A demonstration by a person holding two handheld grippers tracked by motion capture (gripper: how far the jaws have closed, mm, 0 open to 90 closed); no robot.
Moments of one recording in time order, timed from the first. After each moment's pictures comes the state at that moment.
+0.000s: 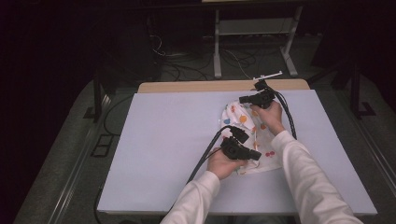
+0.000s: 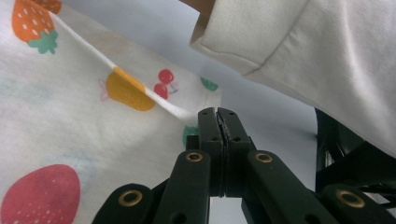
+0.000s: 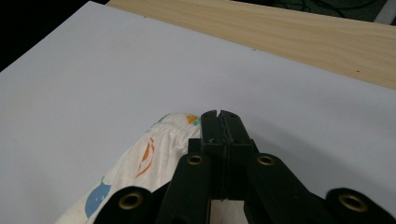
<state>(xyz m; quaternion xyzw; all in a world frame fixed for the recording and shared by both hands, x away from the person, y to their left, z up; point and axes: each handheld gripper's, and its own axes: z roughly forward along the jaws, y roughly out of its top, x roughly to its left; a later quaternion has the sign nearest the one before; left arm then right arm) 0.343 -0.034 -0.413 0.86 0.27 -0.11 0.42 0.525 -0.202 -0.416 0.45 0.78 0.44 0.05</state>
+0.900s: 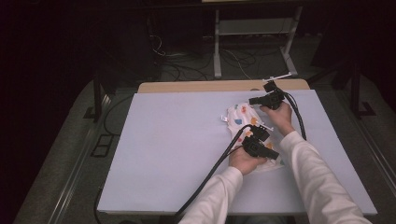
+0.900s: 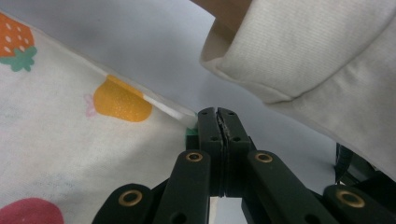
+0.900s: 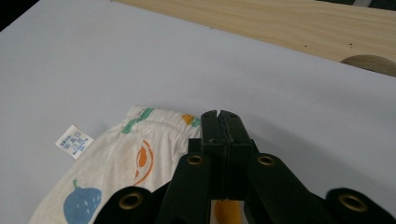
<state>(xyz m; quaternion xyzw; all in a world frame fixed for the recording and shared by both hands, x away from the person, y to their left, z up) 0.360 -0.094 -0.434 0.86 0.29 -0.14 0.40 0.527 -0.234 -0.424 0.47 0.78 0.41 0.06</state>
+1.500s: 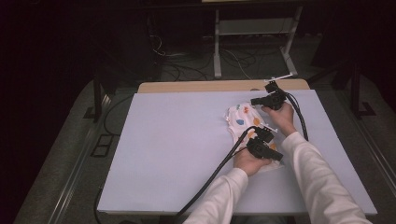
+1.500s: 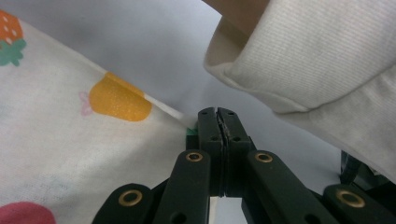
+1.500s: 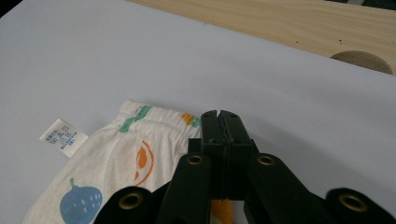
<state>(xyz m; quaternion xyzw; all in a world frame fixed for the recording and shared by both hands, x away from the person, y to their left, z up) 0.360 -0.108 -0.442 0.86 0.29 -0.15 0.40 0.524 -0.239 -0.424 0.47 0.78 0.41 0.07</state>
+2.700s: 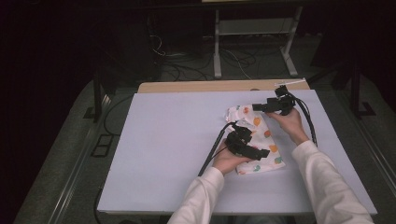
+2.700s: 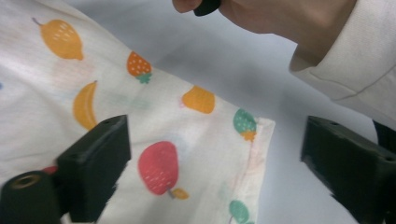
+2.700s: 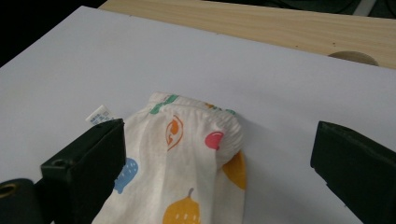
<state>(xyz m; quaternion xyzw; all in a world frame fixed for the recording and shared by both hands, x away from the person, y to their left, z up) 0.355 -0.039 -0.420 0.84 0.28 -0.03 0.46 0.489 -0.257 -0.416 0.46 0.76 0.45 0.07</state>
